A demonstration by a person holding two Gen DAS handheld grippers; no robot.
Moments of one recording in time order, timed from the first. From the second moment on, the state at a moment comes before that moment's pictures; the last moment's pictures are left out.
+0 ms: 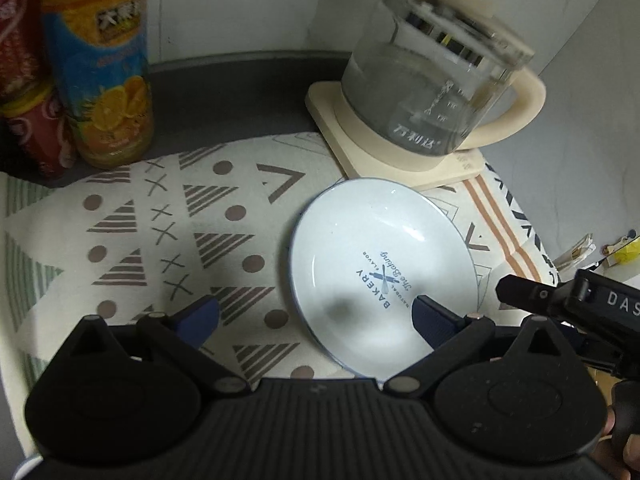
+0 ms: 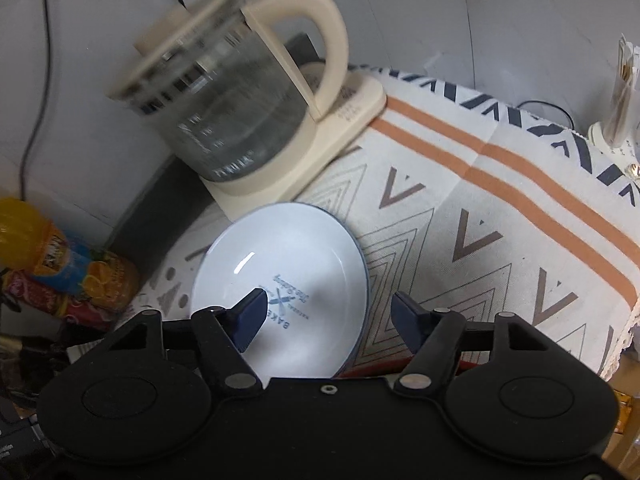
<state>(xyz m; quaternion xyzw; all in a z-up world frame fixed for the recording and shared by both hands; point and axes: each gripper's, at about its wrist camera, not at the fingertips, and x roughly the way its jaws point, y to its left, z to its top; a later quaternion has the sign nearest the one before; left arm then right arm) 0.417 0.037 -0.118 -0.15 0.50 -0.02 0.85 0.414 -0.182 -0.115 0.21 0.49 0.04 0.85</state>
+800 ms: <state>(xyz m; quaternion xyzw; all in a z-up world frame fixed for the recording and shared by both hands) 0.455 0.020 -0.169 -0.12 0.55 -0.01 0.83 0.443 -0.160 -0.180 0.16 0.56 0.03 0.82</state>
